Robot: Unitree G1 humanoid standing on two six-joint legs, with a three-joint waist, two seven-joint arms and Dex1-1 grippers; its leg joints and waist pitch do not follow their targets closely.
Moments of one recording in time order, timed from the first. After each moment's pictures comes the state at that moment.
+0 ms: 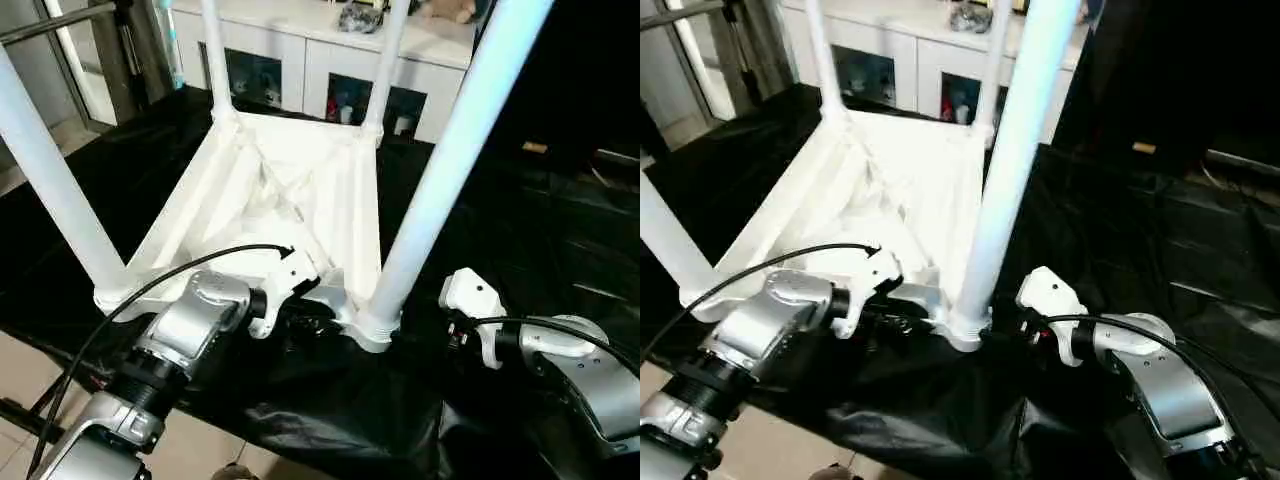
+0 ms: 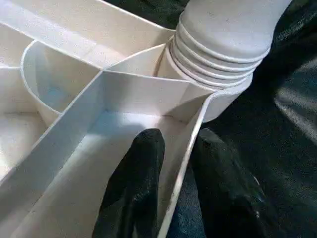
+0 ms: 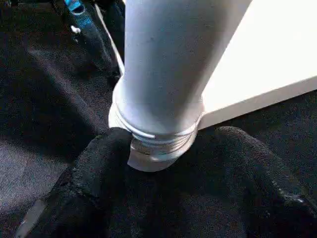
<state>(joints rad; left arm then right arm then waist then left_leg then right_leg) -0.50 0.35 -0.37 0.30 -0.09 0.50 -1.04 -0.14 -0.57 0.18 -0.07 0.15 0.35 0.92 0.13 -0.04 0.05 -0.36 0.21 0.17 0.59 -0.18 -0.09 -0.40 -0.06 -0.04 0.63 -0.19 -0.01</state>
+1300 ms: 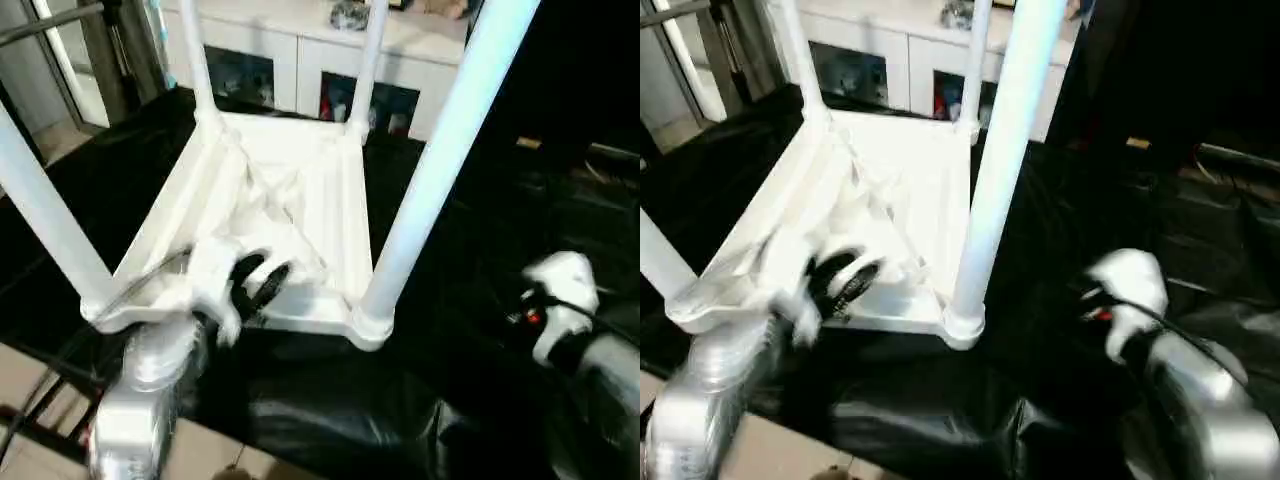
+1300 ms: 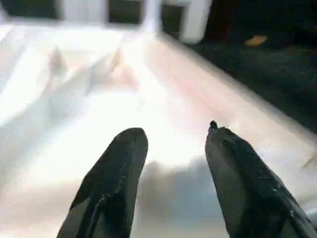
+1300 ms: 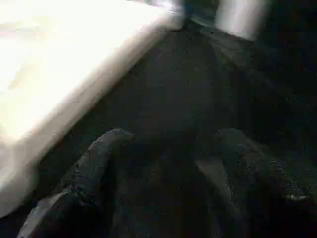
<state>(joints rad) 0.07 0.11 -0.01 -0.17 -0.09 0.22 -0.38 0.12 -0.27 -0.21 -0.29 0.20 0.48 0.37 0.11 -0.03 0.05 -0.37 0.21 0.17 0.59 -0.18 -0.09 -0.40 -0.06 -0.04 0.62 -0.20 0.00</state>
